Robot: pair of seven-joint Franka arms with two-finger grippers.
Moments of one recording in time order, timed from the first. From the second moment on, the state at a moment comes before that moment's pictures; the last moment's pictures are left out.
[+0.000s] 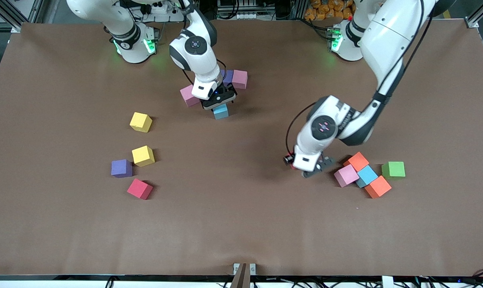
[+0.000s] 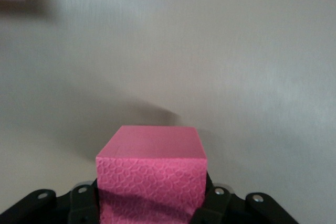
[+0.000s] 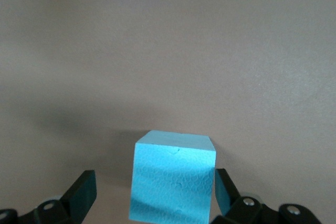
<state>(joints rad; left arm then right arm) -0.17 0.61 -0.41 -1.82 0.26 2.35 -1.24 0.91 0.29 -0.01 -2.36 0.08 2.80 0.47</state>
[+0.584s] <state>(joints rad) -0.13 0.52 -0.63 -2.04 0.30 2.37 -1.71 0.91 0.32 -0.01 -2.36 0.08 2.83 0.47</state>
